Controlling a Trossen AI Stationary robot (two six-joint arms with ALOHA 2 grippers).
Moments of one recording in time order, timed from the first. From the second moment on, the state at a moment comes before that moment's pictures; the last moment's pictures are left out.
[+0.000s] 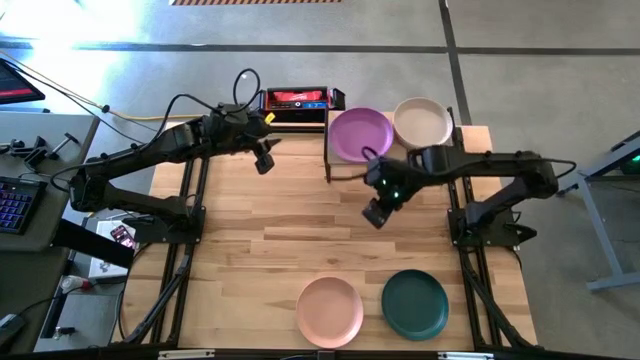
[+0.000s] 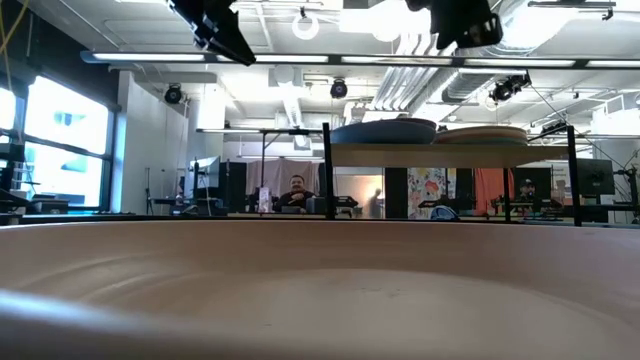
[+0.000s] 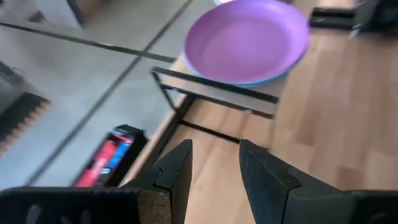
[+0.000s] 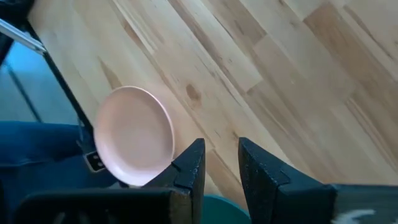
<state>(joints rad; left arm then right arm) 0.40 1.14 1.15 -0.57 -0.19 0.14 0.00 1.45 1.48 -1.12 -0.18 0.75</state>
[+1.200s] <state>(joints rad) 0.19 1.15 1.15 -0.81 0.04 -0.55 0.39 1.68 1.47 -1.23 -0.09 0.55</state>
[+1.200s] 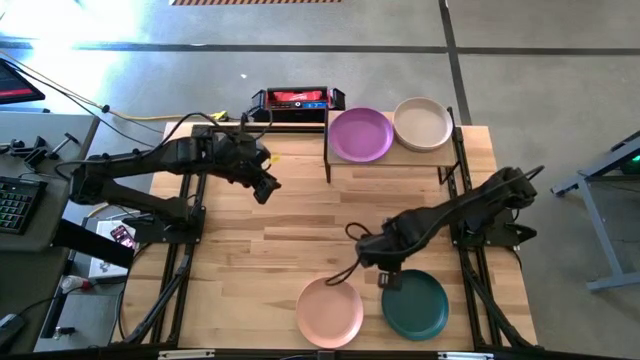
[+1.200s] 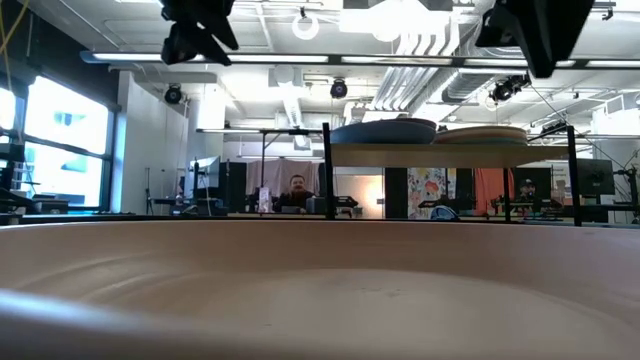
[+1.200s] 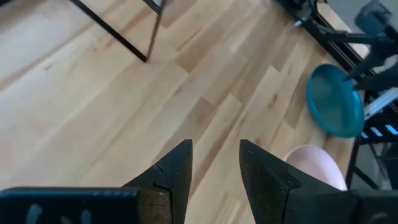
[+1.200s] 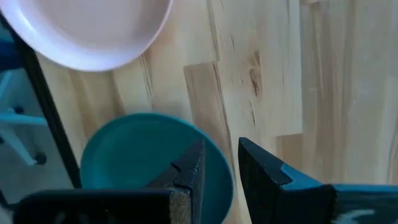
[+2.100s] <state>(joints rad) 0.05 1.15 1.15 -0.81 0.01 -0.64 0.49 1.79 1.47 -1.24 -0.06 0.19</state>
